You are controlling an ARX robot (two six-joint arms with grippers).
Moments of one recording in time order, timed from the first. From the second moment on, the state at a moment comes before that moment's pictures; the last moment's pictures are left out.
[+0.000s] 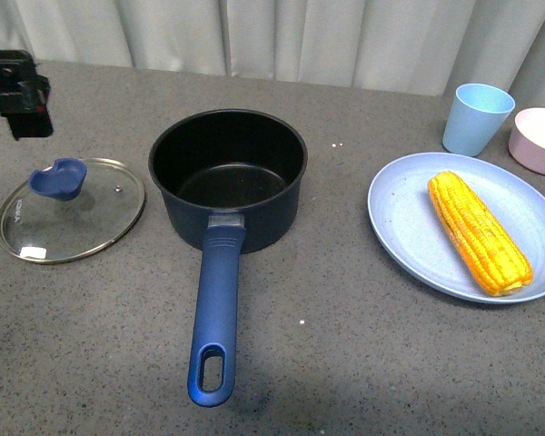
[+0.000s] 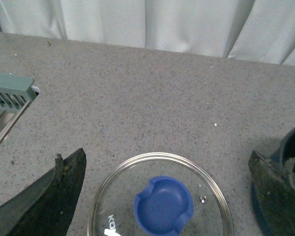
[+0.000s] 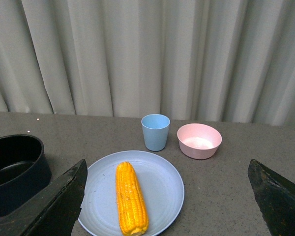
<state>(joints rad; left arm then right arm) 0.03 1.87 0.60 1.01 -0.02 0.02 0.00 0.00 0.01 0.00 0.00 0.00</state>
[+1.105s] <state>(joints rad) 0.00 0.87 0.03 0.82 0.00 0.00 0.00 0.00 0.01 0.00 0.00 0.00</state>
